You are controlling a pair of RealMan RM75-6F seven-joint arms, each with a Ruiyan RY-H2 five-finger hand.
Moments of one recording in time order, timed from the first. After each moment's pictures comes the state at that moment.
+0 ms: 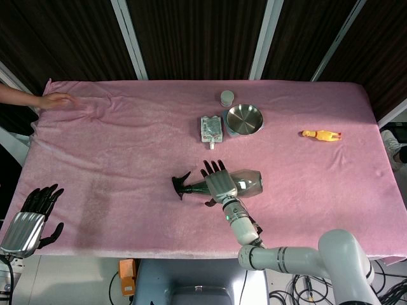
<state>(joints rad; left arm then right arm) -0.17 -1.10 0.02 -1.57 1.59 1.41 -0.03 1.02 -1.85 0.21 -1.33 -0.57 0.98 -0.90</state>
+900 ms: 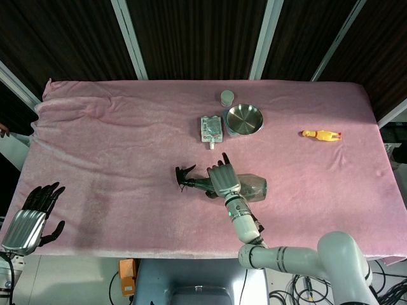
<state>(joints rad) -0.18 -1.10 0.01 -1.56 1.58 1.40 -0.06 0.99 -1.86 0.23 -1.30 -0.67 1.06 -0.82</state>
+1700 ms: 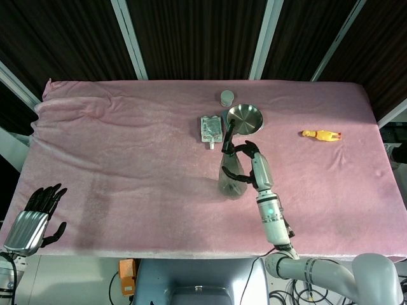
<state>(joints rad) -0.18 -1.11 0.02 -1.57 1.58 1.39 -0.03 0.68 -1.81 0.30 -1.24 -1.18 1.28 0.50</state>
